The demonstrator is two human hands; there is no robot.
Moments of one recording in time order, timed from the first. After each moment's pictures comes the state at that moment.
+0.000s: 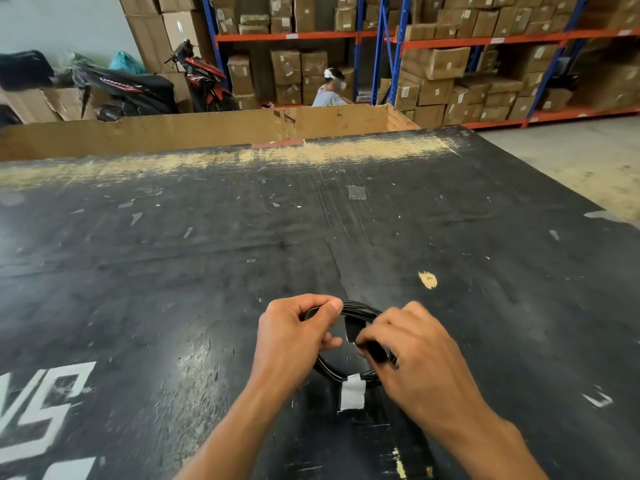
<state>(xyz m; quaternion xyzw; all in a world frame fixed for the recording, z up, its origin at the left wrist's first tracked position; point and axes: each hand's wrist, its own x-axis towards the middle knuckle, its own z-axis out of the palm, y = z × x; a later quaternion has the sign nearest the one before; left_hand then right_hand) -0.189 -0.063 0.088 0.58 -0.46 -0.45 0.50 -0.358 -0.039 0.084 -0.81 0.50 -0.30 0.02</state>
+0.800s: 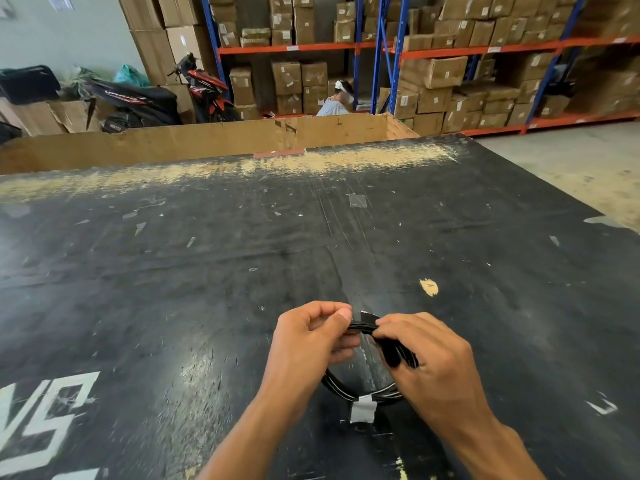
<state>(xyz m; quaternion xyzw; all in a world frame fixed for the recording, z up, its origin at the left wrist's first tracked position) -0.201 -0.051 0.103 0.55 -0.40 -0.55 0.48 -0.369 -0.047 0.069 -0.77 0.45 -0.46 -0.01</state>
